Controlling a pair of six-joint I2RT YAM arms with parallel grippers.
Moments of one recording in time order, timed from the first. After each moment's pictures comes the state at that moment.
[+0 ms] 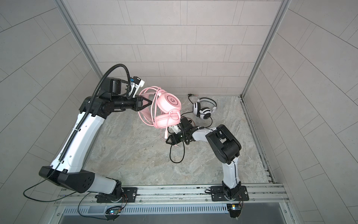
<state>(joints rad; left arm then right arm) -0.26 1.46 1.81 -0.97 0.64 -0.10 0.58 1.94 1.08 -0.03 -0.57 0.20</state>
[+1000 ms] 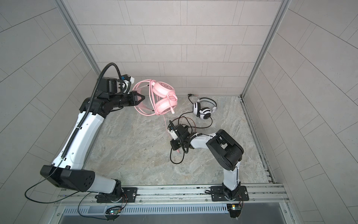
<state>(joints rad) -0.13 1.46 1.71 -0.80 0.44 -0.35 0.73 1.81 0.94 -0.06 -0.20 0.19</state>
